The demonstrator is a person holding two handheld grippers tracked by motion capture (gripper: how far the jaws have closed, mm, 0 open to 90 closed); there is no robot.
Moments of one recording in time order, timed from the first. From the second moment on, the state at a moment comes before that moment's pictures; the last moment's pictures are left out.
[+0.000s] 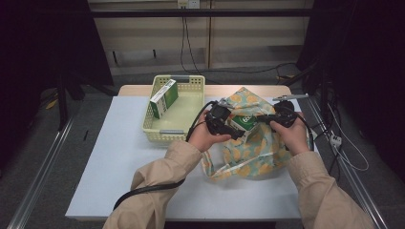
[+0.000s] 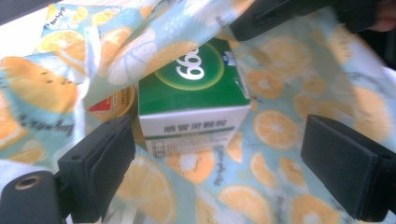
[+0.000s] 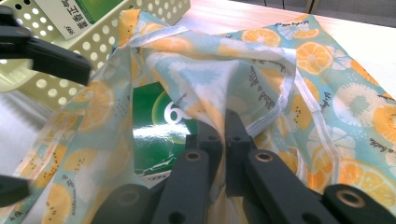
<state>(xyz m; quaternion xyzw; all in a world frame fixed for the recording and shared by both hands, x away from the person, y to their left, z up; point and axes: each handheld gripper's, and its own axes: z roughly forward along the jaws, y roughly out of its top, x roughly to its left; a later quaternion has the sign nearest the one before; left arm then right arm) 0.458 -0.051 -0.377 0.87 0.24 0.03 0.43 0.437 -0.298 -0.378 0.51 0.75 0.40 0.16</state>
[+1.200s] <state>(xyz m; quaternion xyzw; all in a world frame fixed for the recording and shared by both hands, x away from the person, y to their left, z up) 0.493 0.074 -0.338 0.86 0.29 0.07 0.42 0.432 -0.295 -0.376 0.51 0.75 0.39 0.16</state>
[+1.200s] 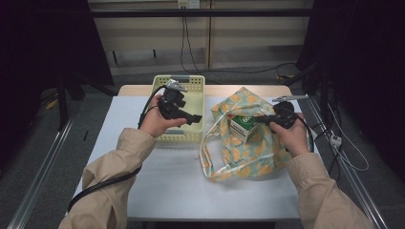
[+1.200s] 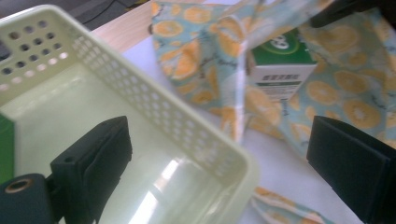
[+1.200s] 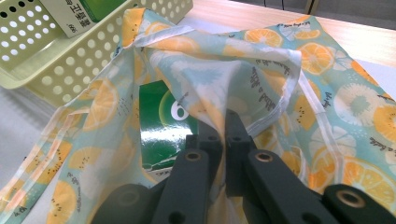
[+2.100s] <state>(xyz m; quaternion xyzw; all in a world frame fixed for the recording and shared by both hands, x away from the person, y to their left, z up) 0.542 0.139 -0.344 0.83 0.37 0.14 0.39 0.431 -0.299 -0.376 0.51 0.75 0.40 0.16</state>
